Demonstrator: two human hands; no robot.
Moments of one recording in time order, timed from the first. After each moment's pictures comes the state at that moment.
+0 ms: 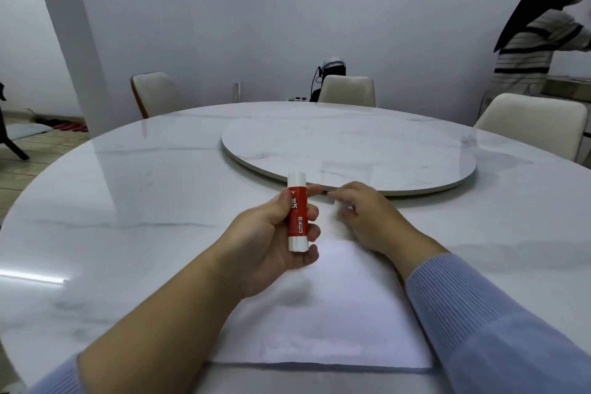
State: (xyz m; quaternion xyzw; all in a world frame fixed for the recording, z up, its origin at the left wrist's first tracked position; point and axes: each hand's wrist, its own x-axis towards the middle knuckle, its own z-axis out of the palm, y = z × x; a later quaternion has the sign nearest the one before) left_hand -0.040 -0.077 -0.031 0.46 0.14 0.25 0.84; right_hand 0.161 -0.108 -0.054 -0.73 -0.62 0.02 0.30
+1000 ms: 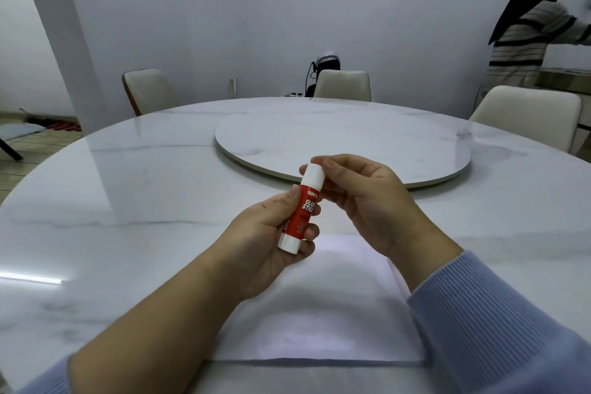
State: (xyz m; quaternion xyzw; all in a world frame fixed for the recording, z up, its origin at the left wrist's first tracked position) left_hand -0.033 -0.089 -0.030 0.47 0.17 0.28 0.82; right_hand 0.108 -0.148 -0.003 -0.45 -0.45 0.38 0.67
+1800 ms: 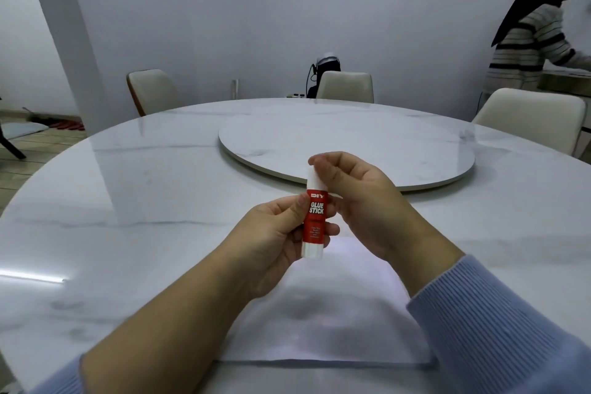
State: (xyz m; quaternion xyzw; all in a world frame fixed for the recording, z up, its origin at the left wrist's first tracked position) left_hand -0.033 -0.087 -0.034 0.52 0.16 0.31 0.78; right_hand 0.099 -0.146 -0.003 -0.47 -0.47 0.38 0.64
